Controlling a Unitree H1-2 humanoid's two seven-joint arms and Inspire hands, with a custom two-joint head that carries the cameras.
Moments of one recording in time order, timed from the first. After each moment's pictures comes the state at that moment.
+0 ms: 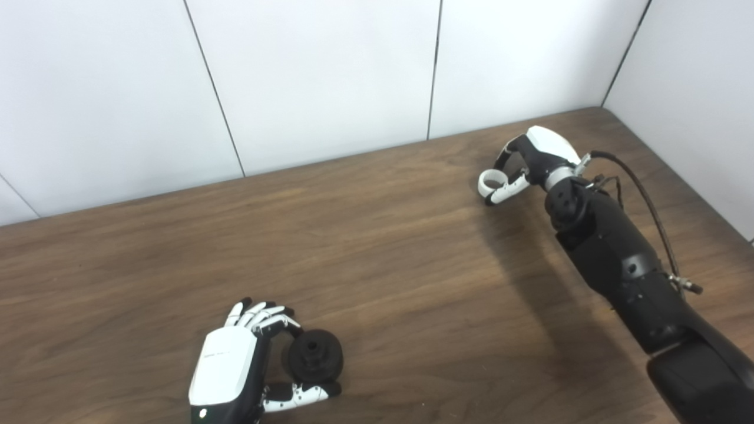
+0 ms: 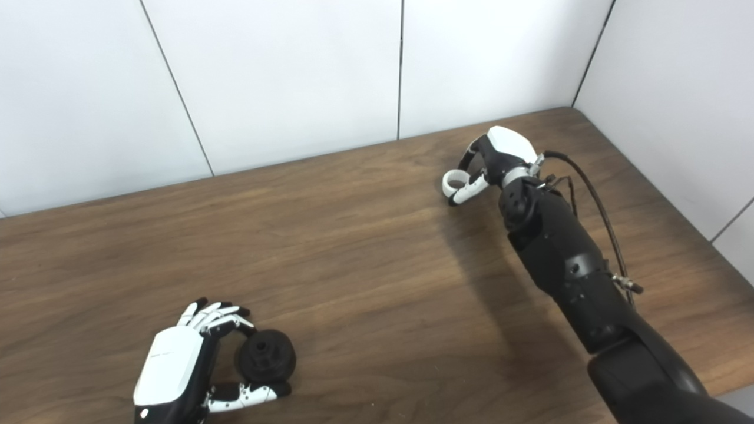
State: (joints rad) left arm 0.09 0.19 -0.39 -0.21 0.96 0.06 0.03; right arm -0.51 -0.54 0.16 0.24 -0.69 0.43 0.18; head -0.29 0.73
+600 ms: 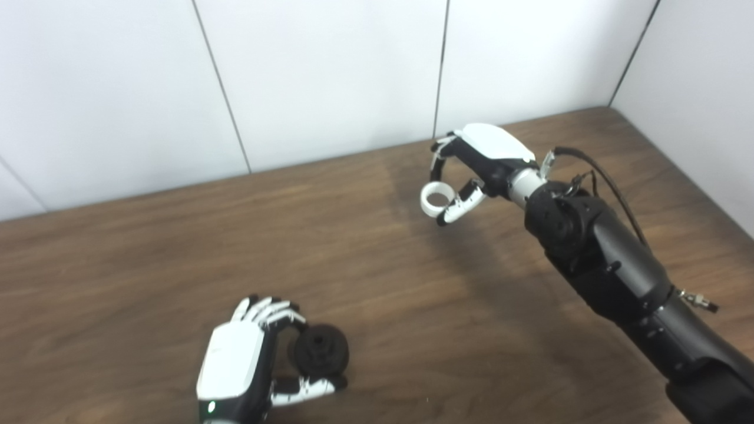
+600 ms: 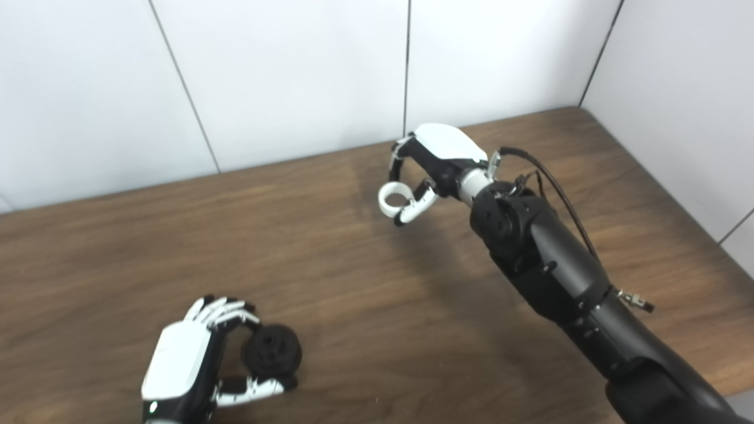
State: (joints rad) left arm 0.10 0.17 -0.40 -0.22 1.00 0.08 0.04; right arm -0.46 -0.54 0.30 -0.27 -0.74 0.46 0.46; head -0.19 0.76
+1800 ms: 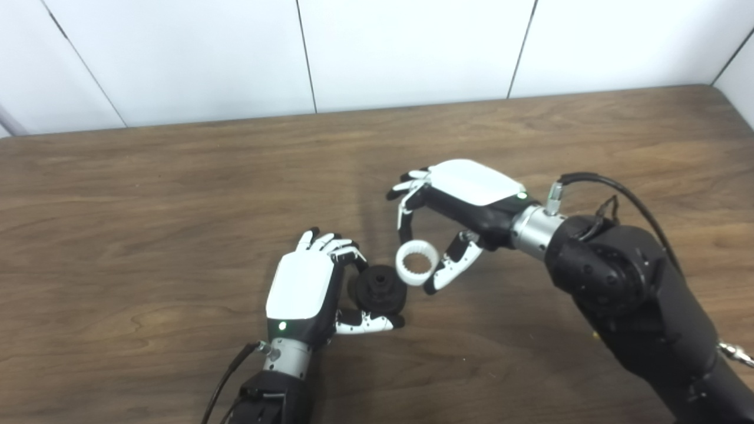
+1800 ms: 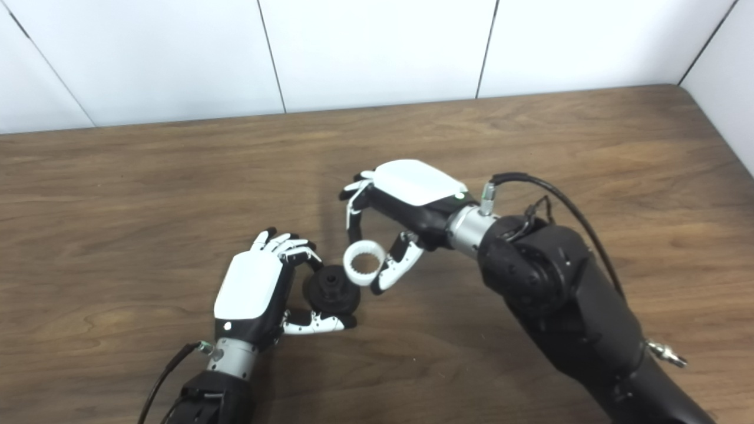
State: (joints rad) left arm 0.06 0.11 -0.49 -0.23 1.10 0.22 0.00; right arm -0.38 -0.39 0.42 -0.62 -0.81 0.43 0.85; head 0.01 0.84
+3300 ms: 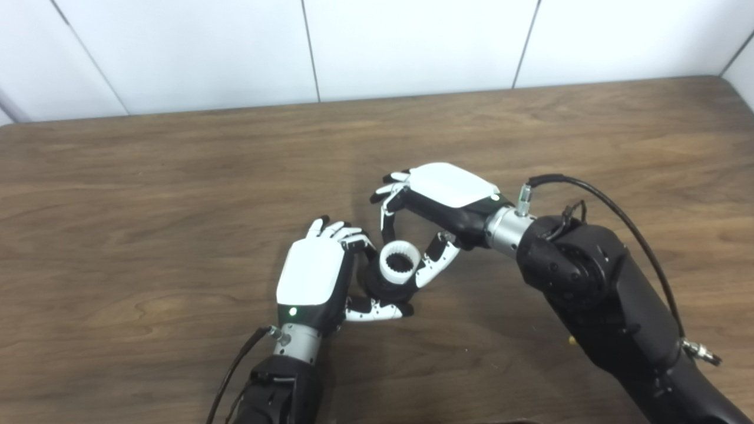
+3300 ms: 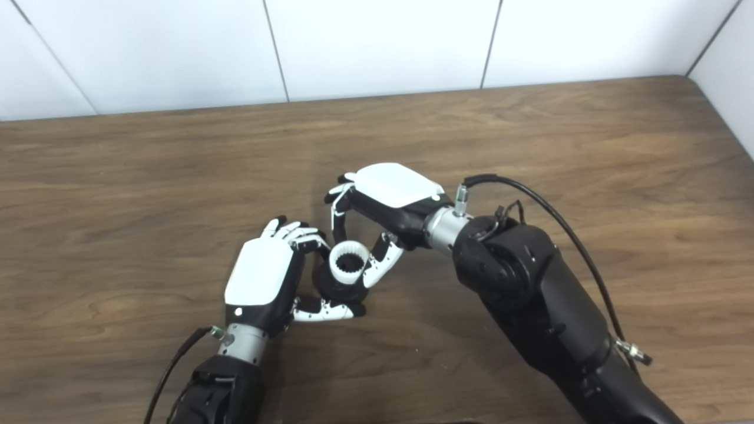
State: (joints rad) left arm 0.06 0.09 -0.50 -0.22 1.11 0.22 0.00; right arm -0.35 -0.32 0.43 -0.50 -0.85 0.32 0.79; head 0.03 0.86
